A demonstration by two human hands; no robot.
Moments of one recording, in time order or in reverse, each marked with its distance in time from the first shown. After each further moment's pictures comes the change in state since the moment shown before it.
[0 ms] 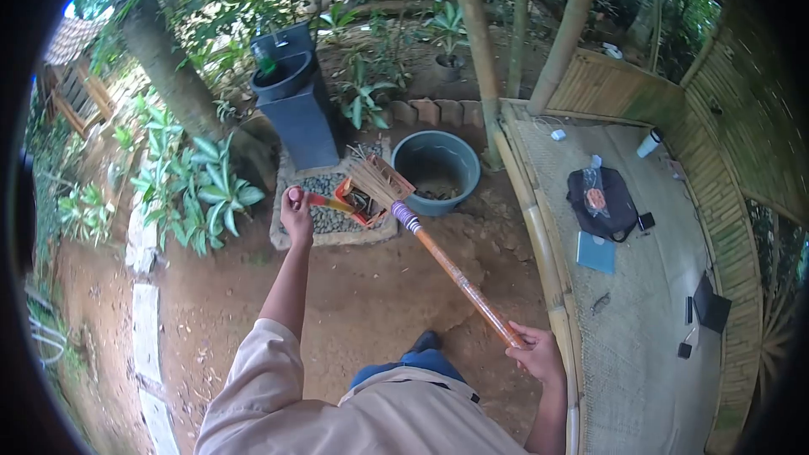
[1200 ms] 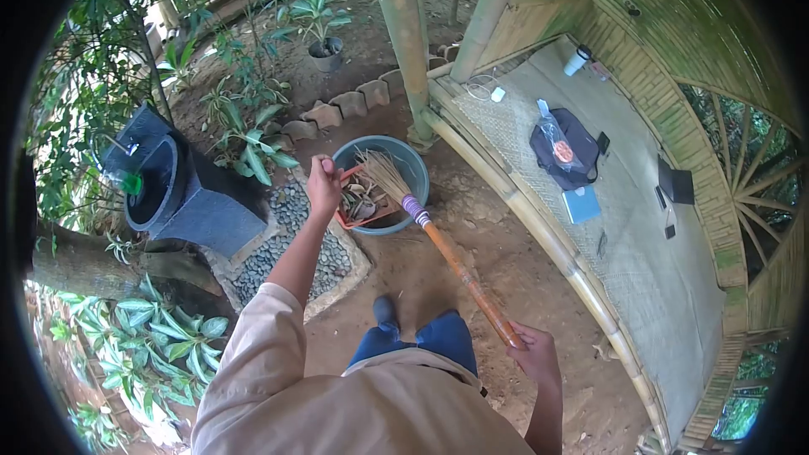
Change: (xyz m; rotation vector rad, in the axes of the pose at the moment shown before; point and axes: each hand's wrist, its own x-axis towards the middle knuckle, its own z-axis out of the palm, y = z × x) left_hand 0.249 -0.150 0.371 0.243 -0.836 0.225; right_hand 0.203 -0.174 0.191 0.178 0.579 0.297
